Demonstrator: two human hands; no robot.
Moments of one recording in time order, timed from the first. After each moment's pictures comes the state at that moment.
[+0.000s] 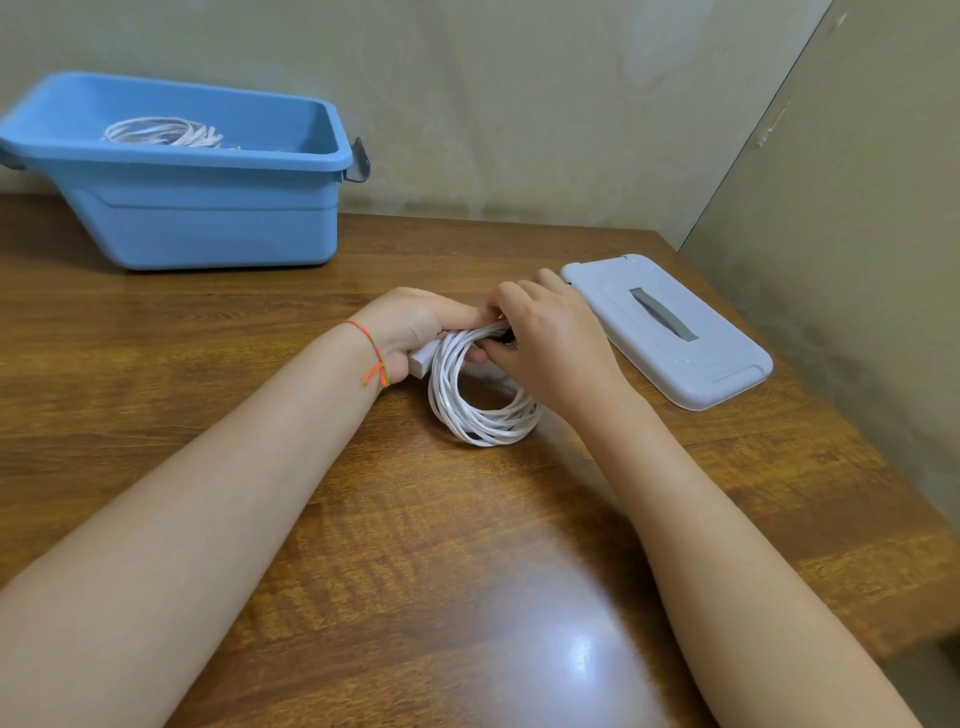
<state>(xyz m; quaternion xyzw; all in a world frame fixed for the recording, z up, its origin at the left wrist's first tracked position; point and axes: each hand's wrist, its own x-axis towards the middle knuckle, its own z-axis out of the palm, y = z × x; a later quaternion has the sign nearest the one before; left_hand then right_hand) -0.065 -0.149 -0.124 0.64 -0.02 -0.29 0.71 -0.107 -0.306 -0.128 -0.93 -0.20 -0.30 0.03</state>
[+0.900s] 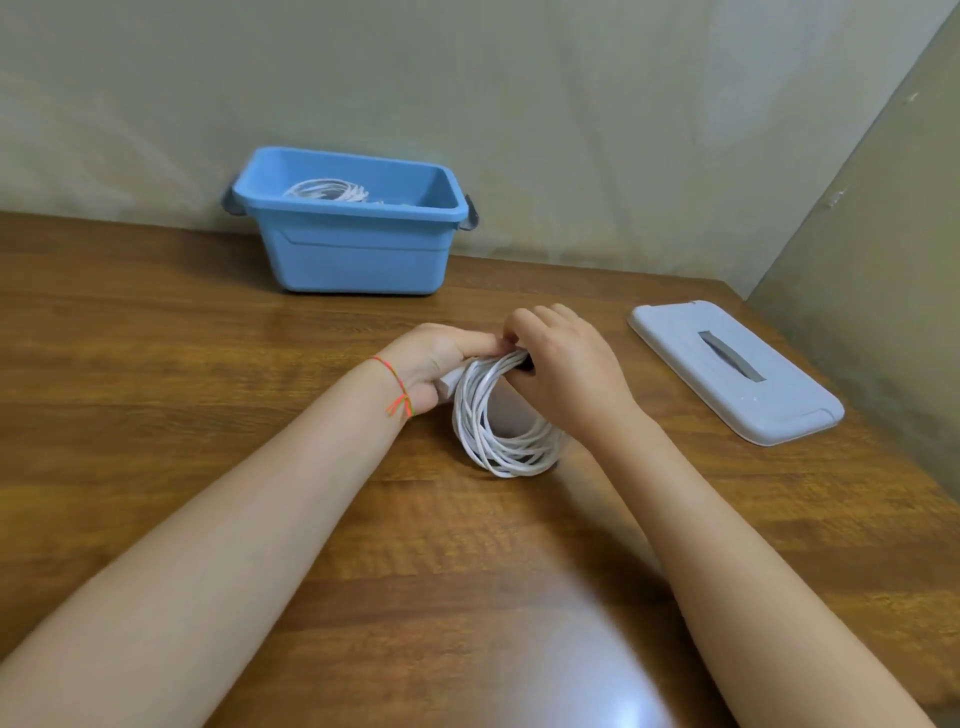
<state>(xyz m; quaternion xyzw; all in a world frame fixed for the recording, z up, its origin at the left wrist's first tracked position) -0.105 -0.082 -0.119 0.57 0.01 -0.24 0.79 -0.125 -0.242 -0.117 -0.93 -0.24 -0.27 0.04</state>
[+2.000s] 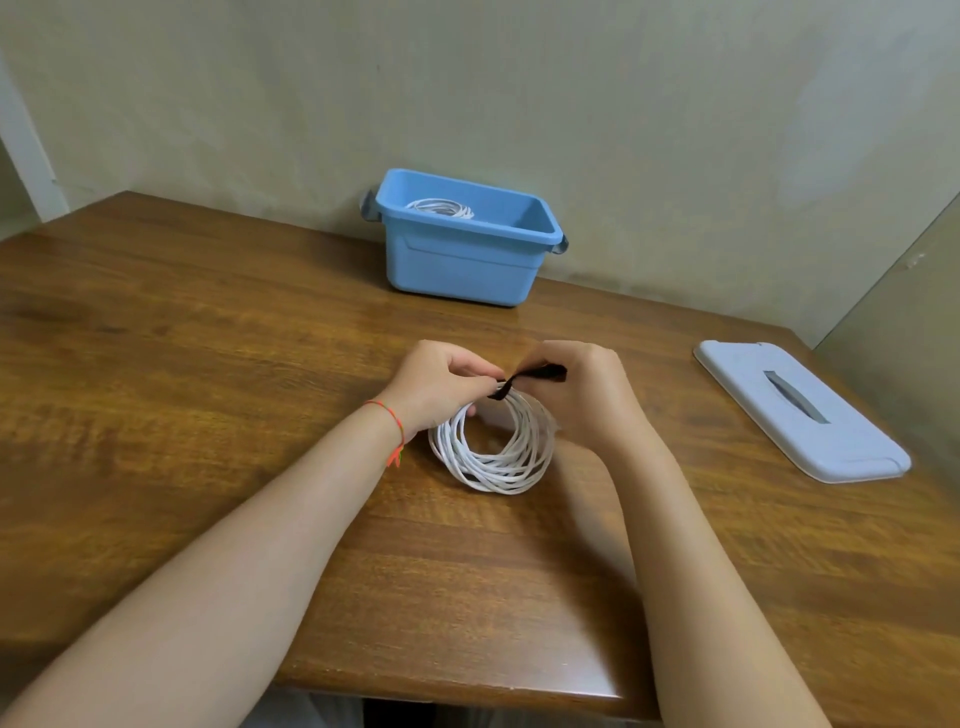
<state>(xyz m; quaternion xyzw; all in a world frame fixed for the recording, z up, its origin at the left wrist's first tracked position) -0.175 0.009 -0.133 0.78 -0.02 -0.02 0.62 -0.172 -0.169 -0.103 -0.93 -0.18 -0.13 0.30</state>
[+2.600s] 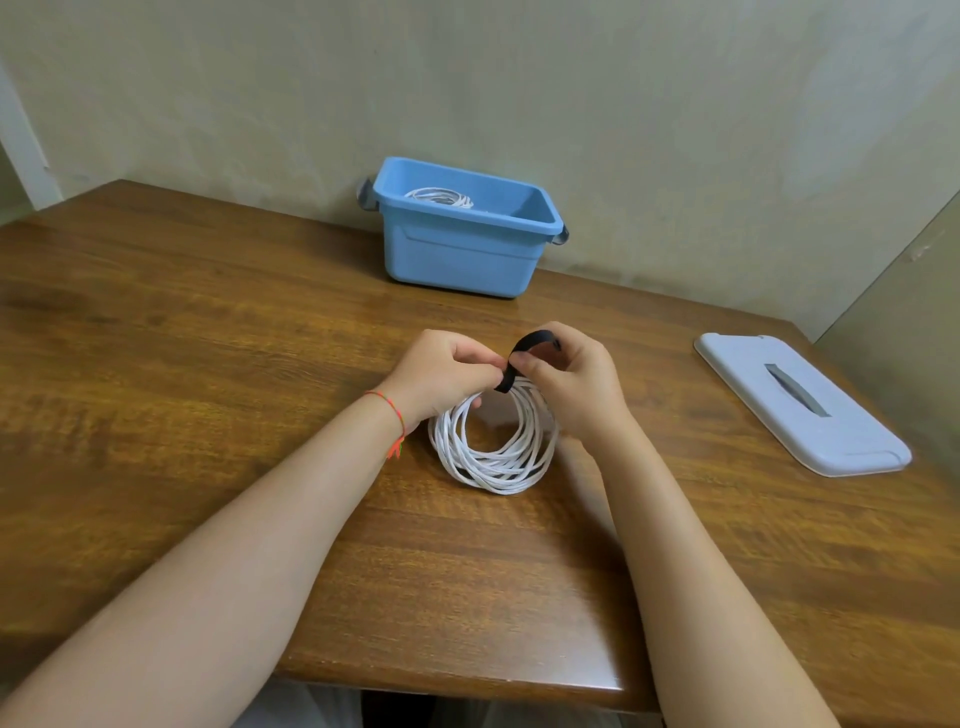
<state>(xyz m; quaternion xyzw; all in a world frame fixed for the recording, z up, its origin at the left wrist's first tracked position) -0.179 0.004 -0.125 0.79 -0.03 -0.02 0.61 -0.166 -0.166 -0.118 -0.86 -0.13 -0.10 0.49</state>
